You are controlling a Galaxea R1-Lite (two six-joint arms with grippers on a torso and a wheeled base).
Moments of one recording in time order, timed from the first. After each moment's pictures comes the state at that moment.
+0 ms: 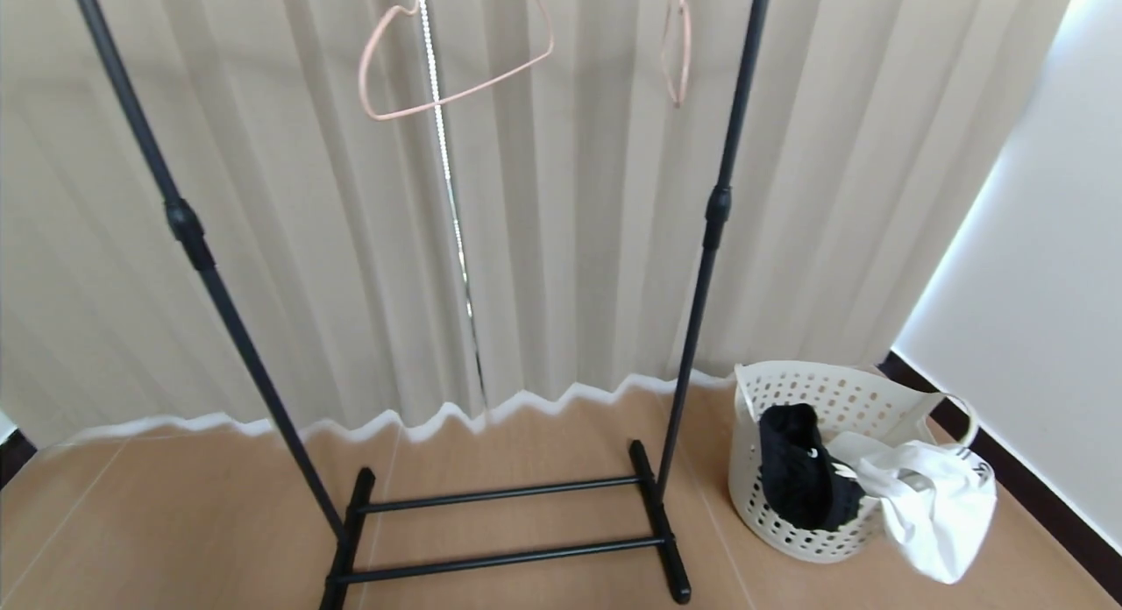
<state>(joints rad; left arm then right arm) 0.00 0.00 -0.03 0.06 -0.08 0.02 0.01 0.00 0.00 0.00 -0.03 0.01</state>
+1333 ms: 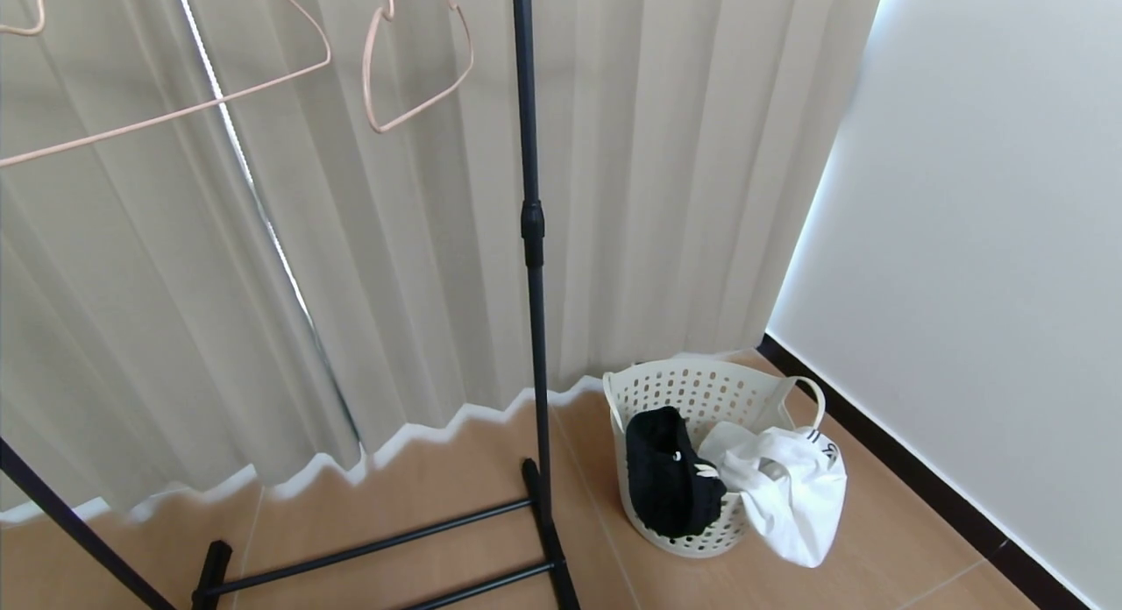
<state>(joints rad) 0.00 0.00 -0.03 0.06 -0.07 0.02 0.01 0.00 0.00 0.00 -0.03 0.01</state>
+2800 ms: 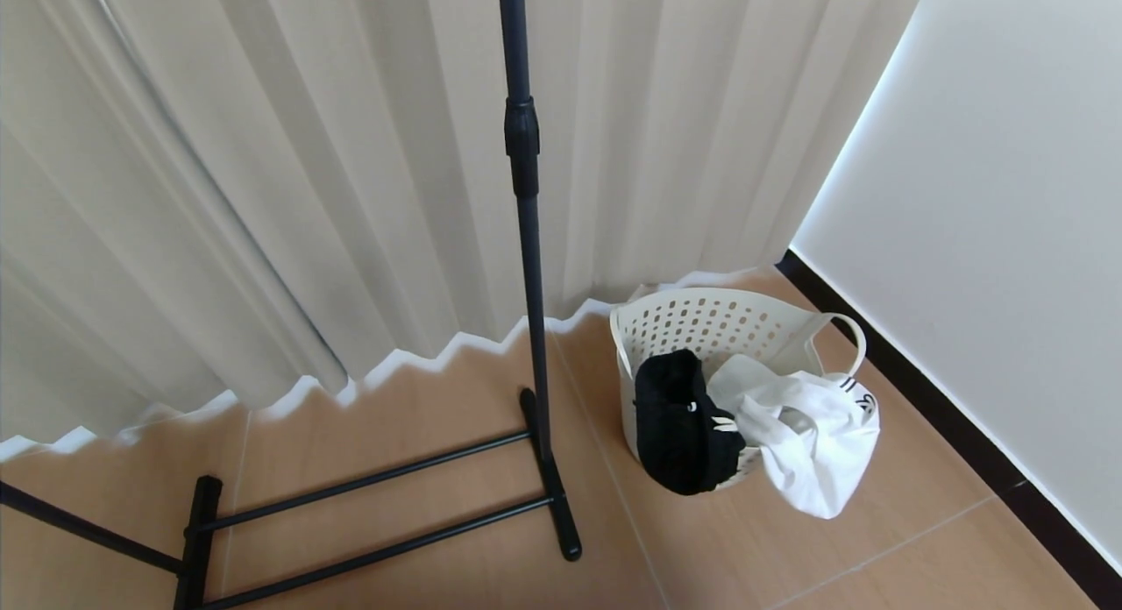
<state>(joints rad) 0.00 0.00 -0.03 0.06 -0.07 0.01 0.01 0.00 0.00 0.00 -0.03 0.01</state>
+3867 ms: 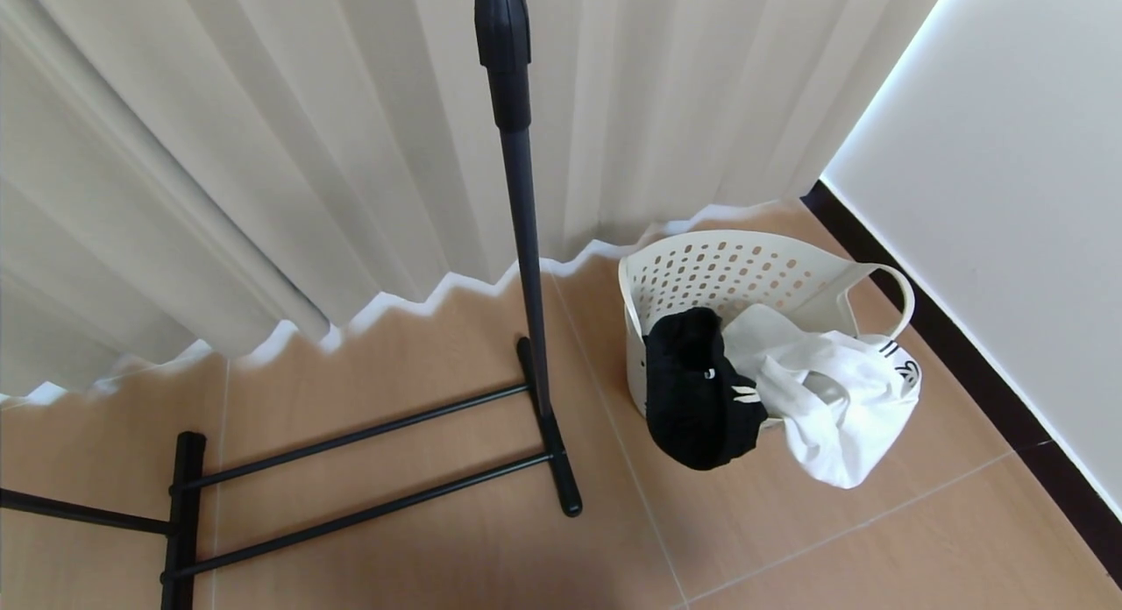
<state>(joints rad) 0.00 0.00 -0.03 0.06 -0.07 0.01 0.02 0.03 0.00 0.01 -0.01 -0.01</state>
